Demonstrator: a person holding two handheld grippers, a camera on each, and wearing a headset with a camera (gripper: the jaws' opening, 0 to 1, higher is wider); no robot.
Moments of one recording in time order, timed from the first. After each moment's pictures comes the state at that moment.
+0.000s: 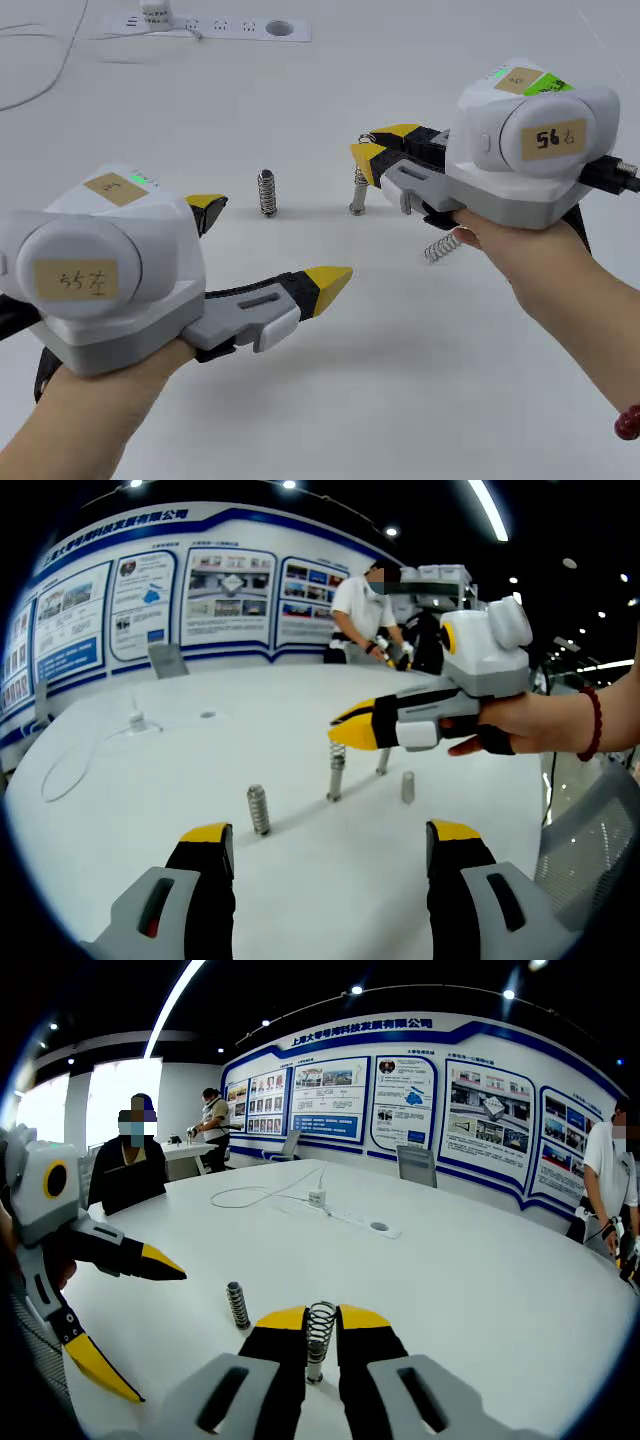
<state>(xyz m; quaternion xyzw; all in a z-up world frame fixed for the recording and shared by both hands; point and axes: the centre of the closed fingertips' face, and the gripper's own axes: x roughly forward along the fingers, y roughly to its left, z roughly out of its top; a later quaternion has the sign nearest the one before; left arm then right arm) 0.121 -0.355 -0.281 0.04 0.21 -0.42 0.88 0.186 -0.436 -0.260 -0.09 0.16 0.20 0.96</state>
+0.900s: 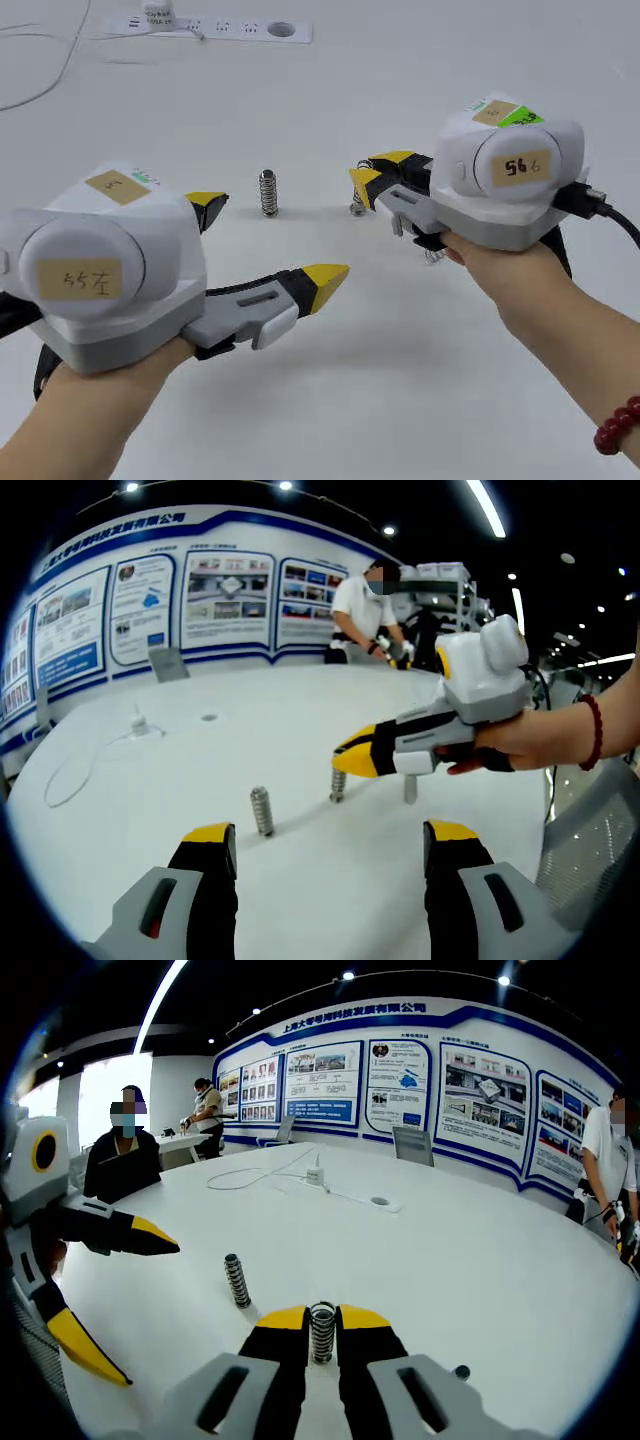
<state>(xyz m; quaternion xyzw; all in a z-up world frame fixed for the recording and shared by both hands) 0.122 -0.352 -0.281 0.05 0.20 -0.42 0.88 0.183 -0.436 -0.293 -0.08 0.20 0.19 0.96</state>
